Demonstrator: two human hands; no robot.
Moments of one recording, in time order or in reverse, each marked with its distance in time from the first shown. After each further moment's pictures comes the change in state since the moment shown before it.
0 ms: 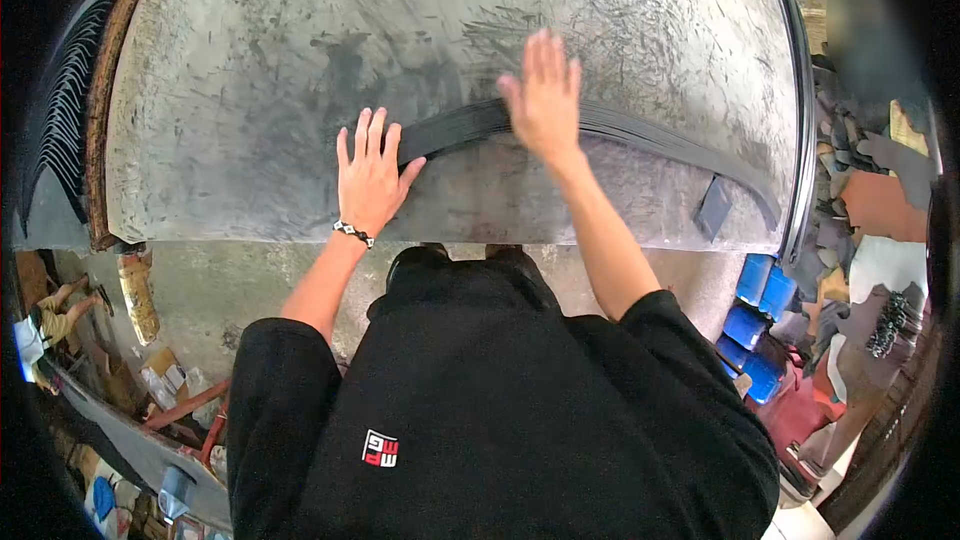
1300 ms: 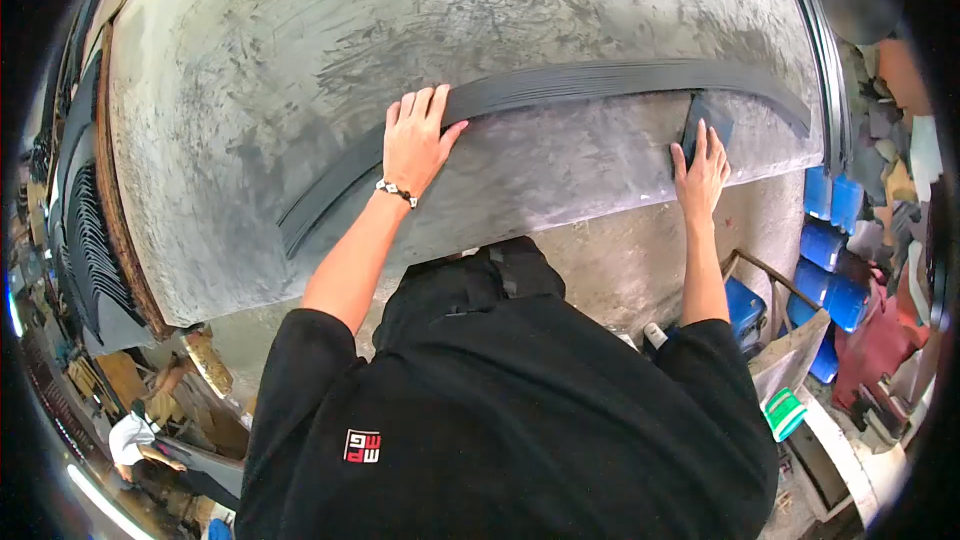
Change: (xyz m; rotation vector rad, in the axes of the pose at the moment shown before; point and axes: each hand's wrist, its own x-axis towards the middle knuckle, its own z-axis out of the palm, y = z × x) left_hand 0.139 0.202 0.079 -0.147 -0.076 0.333; right_hand -0.295 0.359 -0.117 -0.259 -0.006 0.618
